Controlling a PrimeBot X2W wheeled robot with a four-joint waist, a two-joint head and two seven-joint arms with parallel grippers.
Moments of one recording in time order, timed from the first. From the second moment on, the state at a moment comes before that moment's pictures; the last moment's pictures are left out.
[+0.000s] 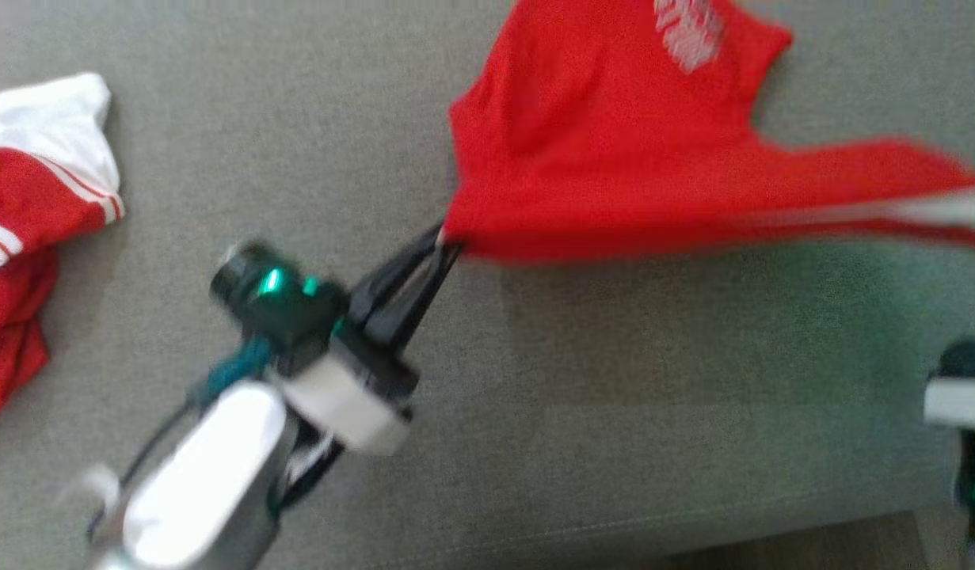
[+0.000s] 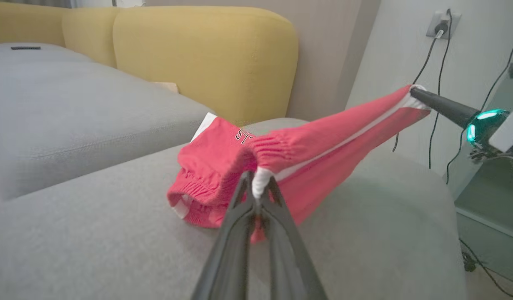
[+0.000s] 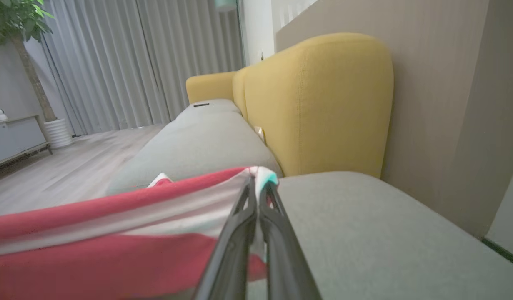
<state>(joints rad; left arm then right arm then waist) -0.46 0.35 -0.72 0.06 -0.42 -0.11 -0.26 -0.09 -0.16 -0.20 -0.08 0.33 0.12 -0.18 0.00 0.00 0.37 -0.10</state>
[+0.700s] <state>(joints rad) -0.09 0.35 -0.61 -0.07 -0.33 -0.10 -0.26 0.15 -0.13 -0.21 -0.25 0.35 0.12 -0.07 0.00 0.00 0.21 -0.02</state>
